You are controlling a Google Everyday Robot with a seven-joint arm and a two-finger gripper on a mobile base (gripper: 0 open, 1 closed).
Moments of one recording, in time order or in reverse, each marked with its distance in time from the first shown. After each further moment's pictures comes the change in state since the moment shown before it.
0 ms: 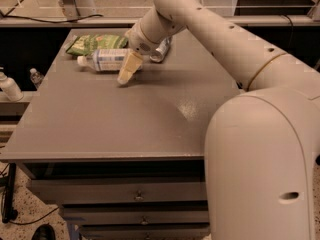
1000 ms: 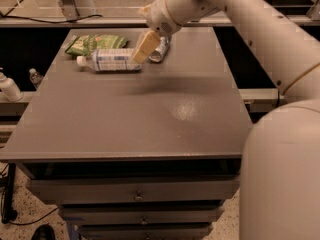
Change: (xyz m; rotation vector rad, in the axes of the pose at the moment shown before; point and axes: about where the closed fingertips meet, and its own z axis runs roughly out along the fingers) arm -0.025 0.001 -0.089 0.033 -0.149 -0.008
